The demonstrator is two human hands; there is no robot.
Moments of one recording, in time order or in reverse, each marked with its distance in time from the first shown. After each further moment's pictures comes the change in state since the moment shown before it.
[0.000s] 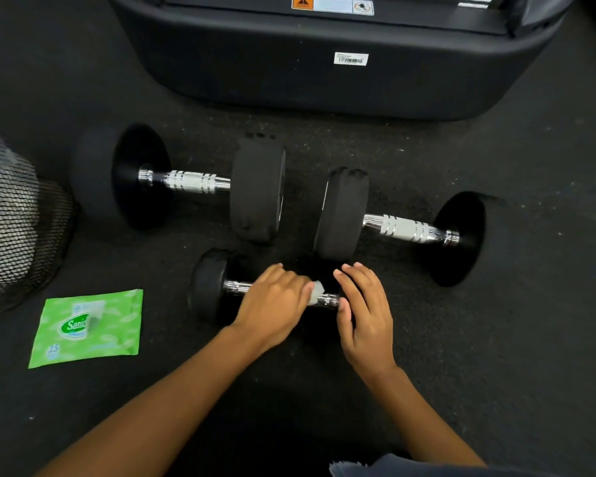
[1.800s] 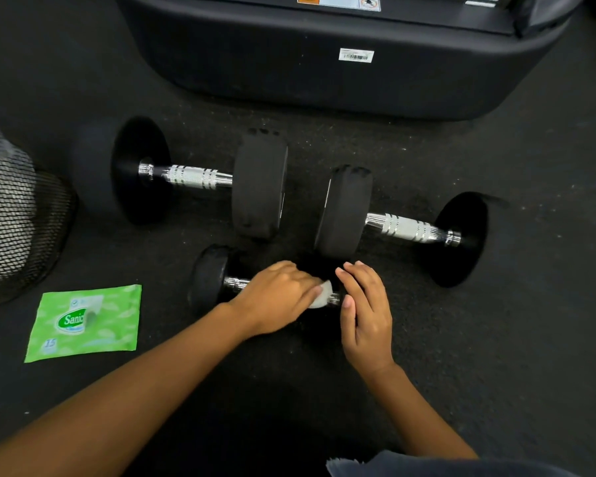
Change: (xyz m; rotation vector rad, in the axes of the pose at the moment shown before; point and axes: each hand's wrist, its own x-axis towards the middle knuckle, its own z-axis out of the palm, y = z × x) left_hand 0.014 -0.009 -0.014 -0.160 -0.213 0.190; right_hand 0.001 0.000 0.001 0.057 0.018 0.021
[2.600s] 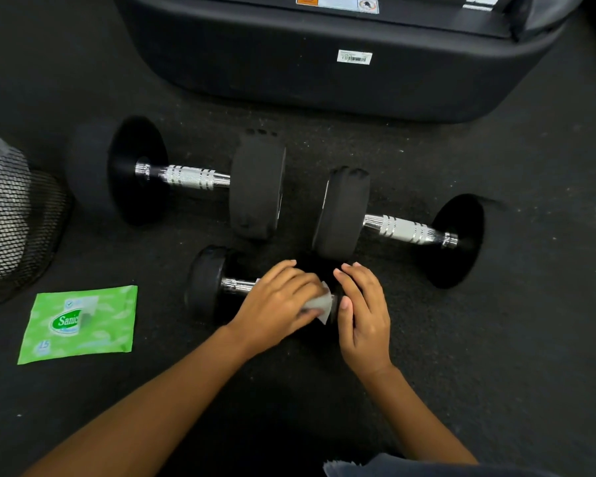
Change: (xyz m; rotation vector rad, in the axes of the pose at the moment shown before) left_hand -0.011 0.007 0.019 0.059 0.333 0.117; right_hand 0.001 -0.001 -0.001 -0.010 -0.008 0.008
